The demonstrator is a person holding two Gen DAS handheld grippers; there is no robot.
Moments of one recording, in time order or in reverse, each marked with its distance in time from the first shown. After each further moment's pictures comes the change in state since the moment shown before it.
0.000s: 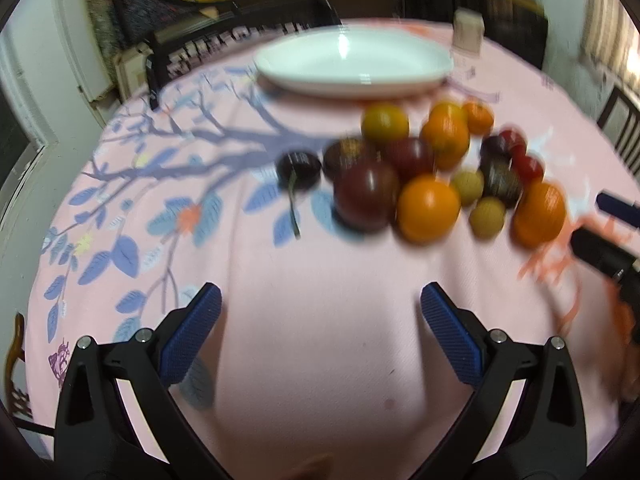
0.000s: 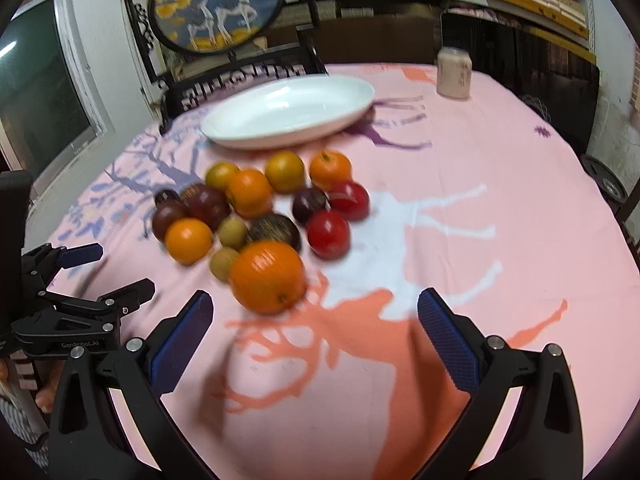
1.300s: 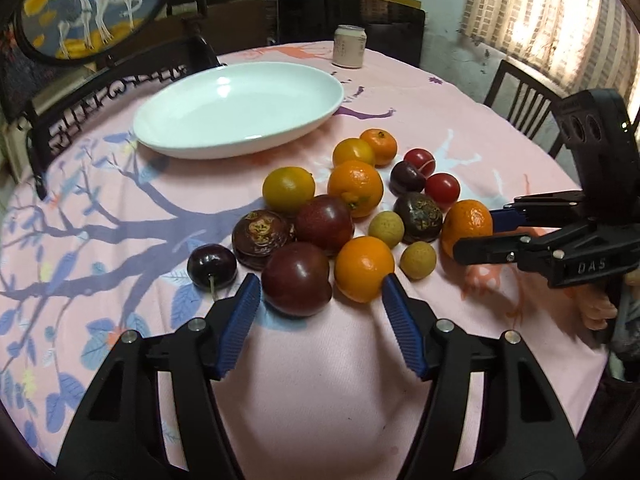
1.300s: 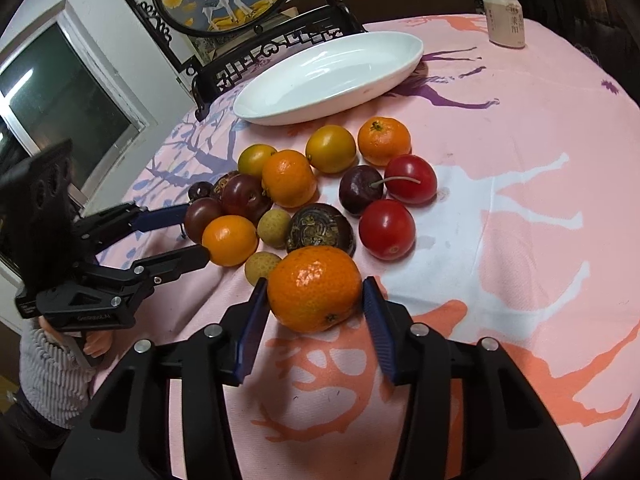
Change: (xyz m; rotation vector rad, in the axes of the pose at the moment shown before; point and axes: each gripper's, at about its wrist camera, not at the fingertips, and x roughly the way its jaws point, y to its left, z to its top) left arm 0.008 0.010 0.043 0.249 -0.116 -0.418; right arm 0.036 -0.005 0.015 0.087 0.132 0.281
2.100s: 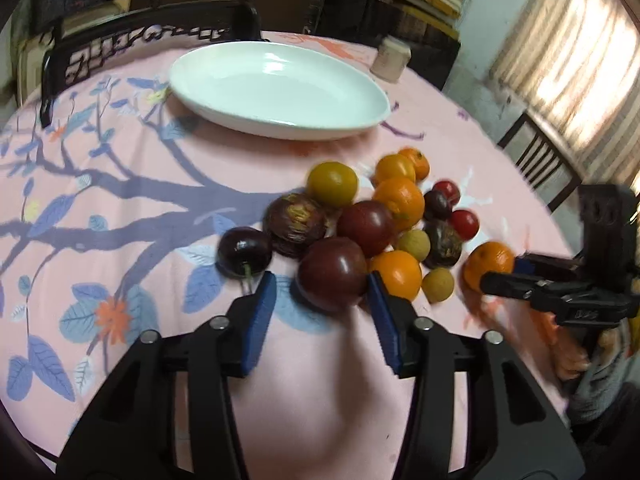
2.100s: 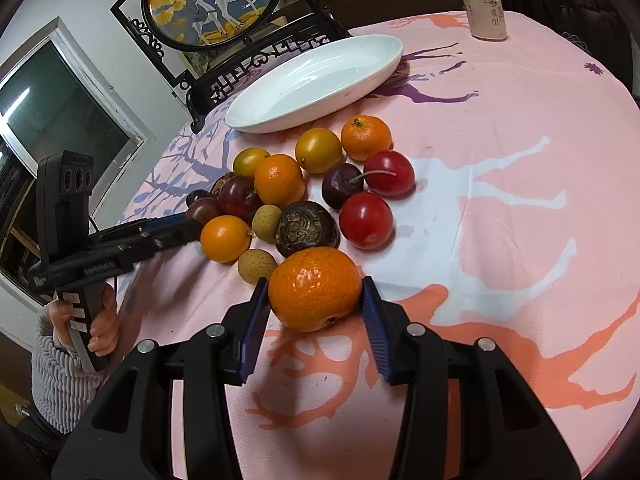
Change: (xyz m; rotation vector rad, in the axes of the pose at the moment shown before) left arm 0.006 0.028 0.000 -0.212 0.005 -0.041; right arm -0.009 -0.008 -0.008 0.035 -0.028 -0.002
